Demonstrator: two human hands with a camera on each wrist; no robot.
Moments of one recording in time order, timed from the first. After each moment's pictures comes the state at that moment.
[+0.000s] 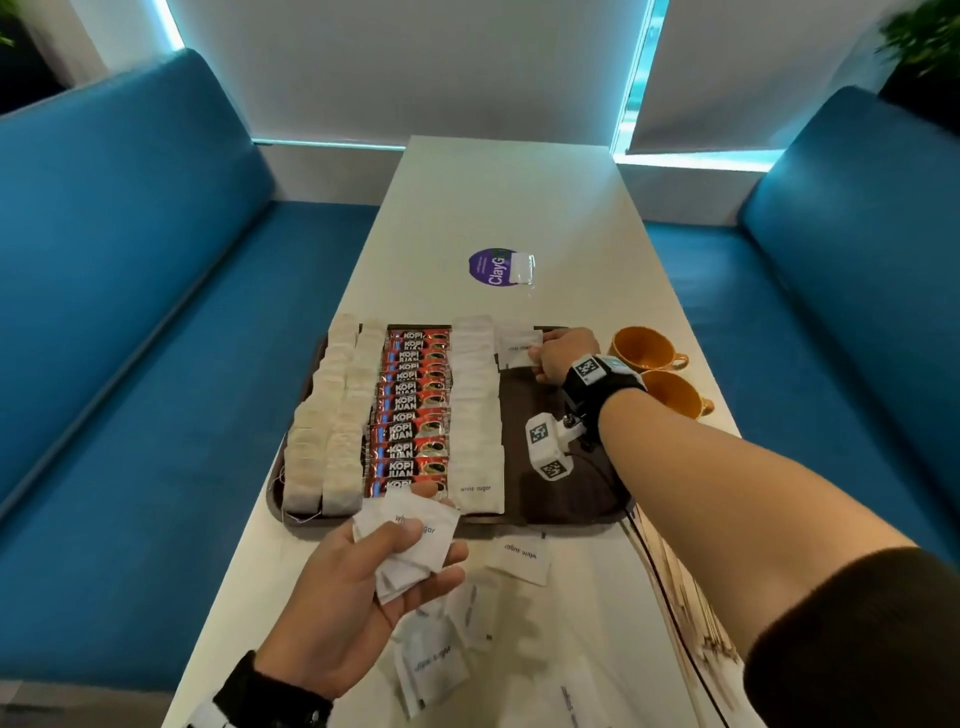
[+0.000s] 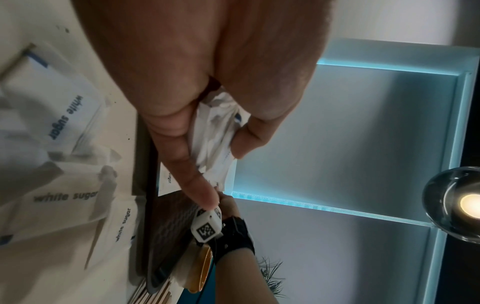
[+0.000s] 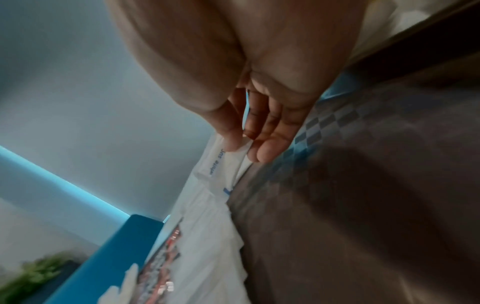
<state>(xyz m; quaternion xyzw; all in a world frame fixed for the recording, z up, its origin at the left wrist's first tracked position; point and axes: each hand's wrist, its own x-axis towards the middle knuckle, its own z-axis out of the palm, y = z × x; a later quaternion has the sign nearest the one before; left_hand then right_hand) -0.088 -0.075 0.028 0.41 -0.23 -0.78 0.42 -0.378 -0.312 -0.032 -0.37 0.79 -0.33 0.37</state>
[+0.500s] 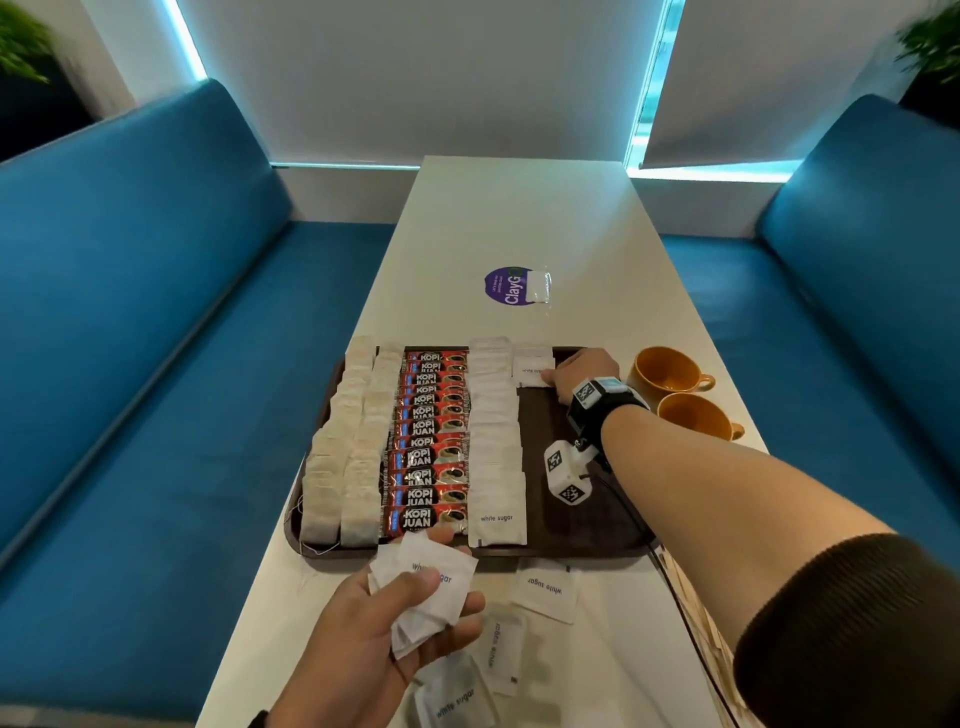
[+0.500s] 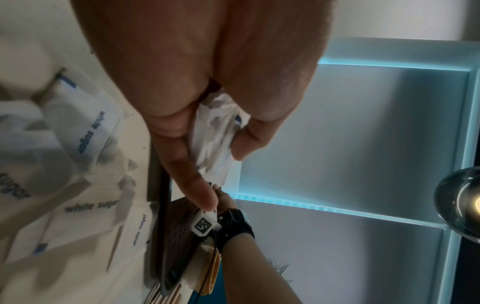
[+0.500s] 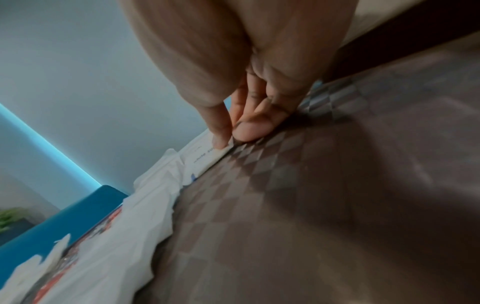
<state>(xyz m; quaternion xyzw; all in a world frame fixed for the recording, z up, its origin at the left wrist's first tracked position) -0.086 -0.076 0.024 0.43 -0.20 -0.79 0.40 -0.364 -0.308 -0.018 -0.42 0.84 -0.21 0.26</state>
